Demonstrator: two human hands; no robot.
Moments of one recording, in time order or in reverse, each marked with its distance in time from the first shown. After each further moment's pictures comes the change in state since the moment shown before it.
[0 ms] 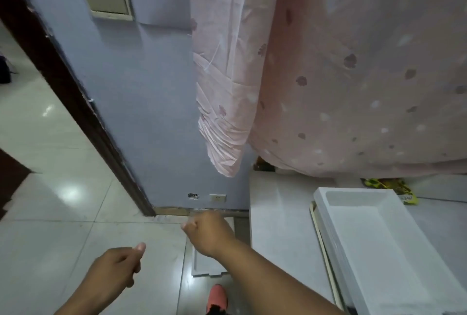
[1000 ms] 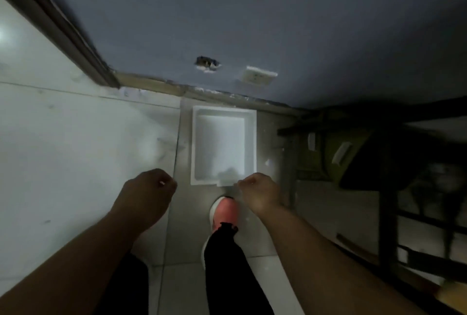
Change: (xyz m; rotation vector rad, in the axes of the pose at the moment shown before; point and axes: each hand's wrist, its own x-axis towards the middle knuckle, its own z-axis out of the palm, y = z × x) left_hand 0.363 -0.233 0.248 0.016 -0.383 -0.150; right_hand 0.282 0.278 0.272 0.028 -0.027 0.781
